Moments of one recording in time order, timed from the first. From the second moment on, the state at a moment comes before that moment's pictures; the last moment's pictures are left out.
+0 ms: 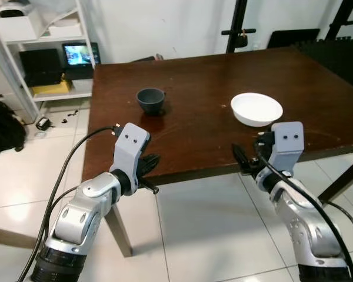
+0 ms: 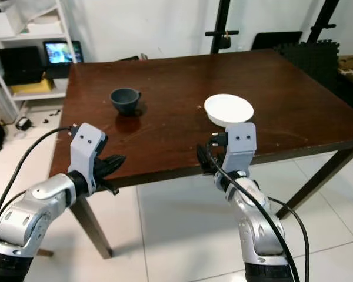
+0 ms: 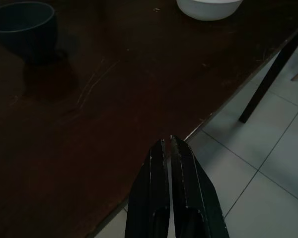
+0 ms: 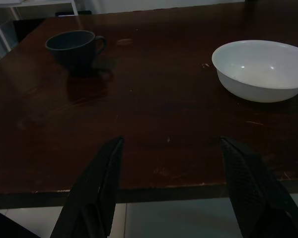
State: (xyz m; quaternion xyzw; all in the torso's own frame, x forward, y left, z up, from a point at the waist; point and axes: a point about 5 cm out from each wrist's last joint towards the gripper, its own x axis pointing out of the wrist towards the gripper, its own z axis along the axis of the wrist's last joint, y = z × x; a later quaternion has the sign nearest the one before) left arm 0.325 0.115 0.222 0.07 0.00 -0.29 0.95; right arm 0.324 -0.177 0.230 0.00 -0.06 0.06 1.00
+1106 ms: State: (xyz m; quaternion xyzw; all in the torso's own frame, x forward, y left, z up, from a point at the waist) left arm 0.326 0.114 0.225 0.07 0.00 -0.29 0.95; right arm 0.324 -0.184 0.233 -0.01 -0.07 0.05 1.00
